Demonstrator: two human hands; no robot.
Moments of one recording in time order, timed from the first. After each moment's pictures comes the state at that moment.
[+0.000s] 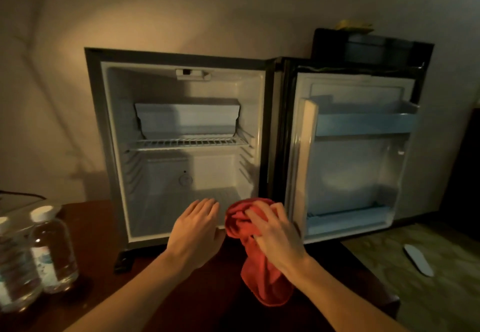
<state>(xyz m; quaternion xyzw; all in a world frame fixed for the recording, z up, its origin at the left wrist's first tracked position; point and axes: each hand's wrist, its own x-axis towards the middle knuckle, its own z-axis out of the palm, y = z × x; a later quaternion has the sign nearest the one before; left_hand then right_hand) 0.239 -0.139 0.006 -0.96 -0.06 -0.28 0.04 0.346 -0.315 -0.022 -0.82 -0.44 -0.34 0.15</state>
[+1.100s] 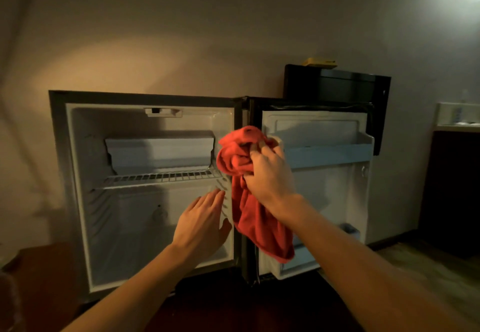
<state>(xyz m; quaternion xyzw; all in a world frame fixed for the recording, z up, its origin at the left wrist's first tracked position) 0.304 -0.178 0.079 -0.93 -0.02 -0.36 0.02 0.374 -0.330 0.169 -0.84 -0.31 -0.38 0.23</state>
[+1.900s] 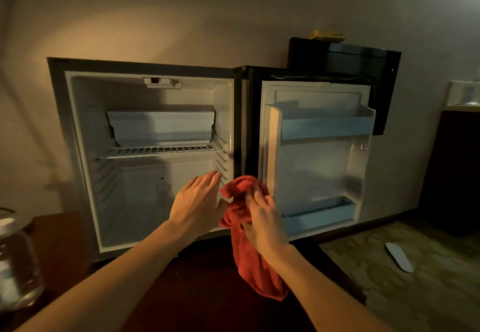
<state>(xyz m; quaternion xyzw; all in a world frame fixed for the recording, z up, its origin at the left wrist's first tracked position) 0.281 -0.190 0.065 -0.94 -0.02 -0.34 0.03 0.364 -0.339 0.006 -0.88 -0.33 -0.25 0.23</state>
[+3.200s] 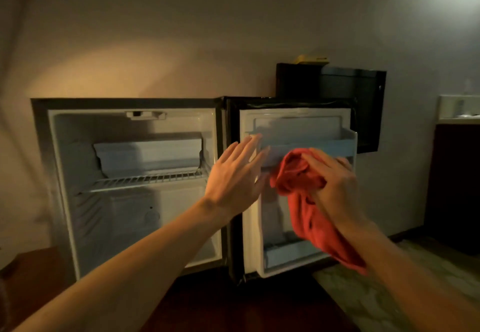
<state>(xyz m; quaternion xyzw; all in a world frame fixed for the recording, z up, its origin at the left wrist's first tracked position) 0.339 -0.278 0.158 -0.86 0.12 -0.49 0.09 0.417 -0.488 0.127 -0.75 -0.32 -0.50 0.30</state>
